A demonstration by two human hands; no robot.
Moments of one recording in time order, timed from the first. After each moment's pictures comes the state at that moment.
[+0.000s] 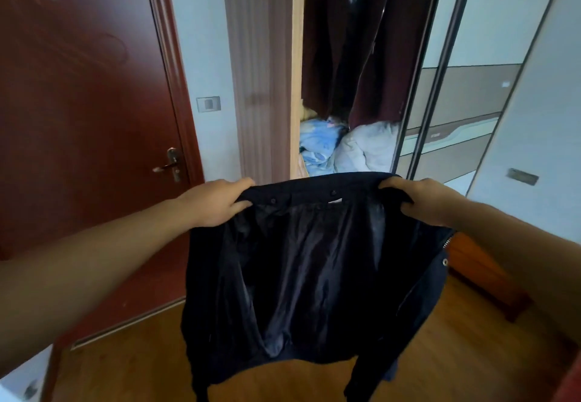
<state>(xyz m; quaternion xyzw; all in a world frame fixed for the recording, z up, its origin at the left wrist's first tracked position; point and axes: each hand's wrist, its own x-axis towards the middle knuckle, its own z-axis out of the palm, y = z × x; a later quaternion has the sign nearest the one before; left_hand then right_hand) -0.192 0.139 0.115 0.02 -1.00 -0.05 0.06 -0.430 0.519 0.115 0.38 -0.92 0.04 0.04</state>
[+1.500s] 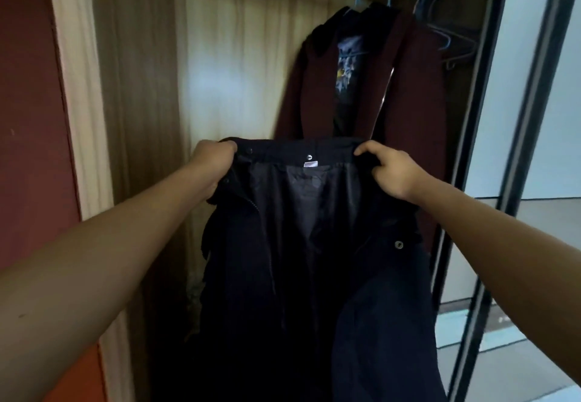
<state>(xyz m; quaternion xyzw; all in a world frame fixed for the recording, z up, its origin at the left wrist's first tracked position) -0.840 0.075 0.326 0.35 -0.67 -0.49 0.44 -1.086 0.313 0.332 0.50 -0.80 0.32 0.11</state>
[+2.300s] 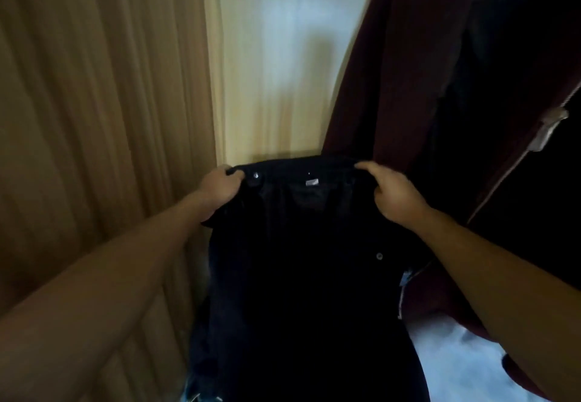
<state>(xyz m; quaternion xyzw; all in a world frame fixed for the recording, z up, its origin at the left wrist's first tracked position) -0.953 -0.147 0.170 0.52 -0.69 -0.35 0.36 -1.264 0.017 0.182 0.64 -0.72 0.27 0.05</state>
